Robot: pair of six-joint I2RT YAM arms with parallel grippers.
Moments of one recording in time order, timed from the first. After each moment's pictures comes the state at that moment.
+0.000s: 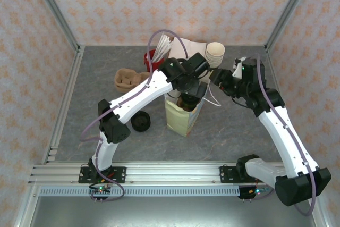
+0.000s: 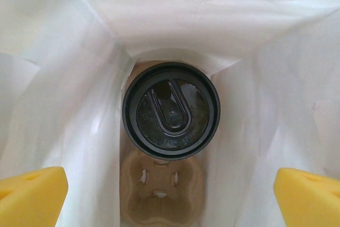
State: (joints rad) left arm -0.86 2.06 2.27 -1.33 -0.21 -0.55; right arm 0.26 1.07 1.16 -0.66 -0.35 0.83
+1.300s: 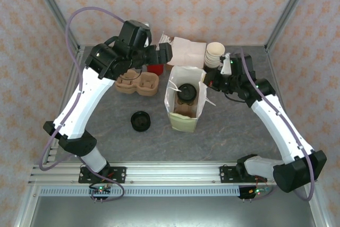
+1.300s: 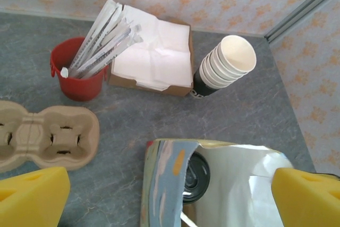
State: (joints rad) left arm -0.60 1.65 2.21 -1.23 -0.16 -0.59; right arm 0.34 1.19 1.25 -0.72 -0.41 0.64
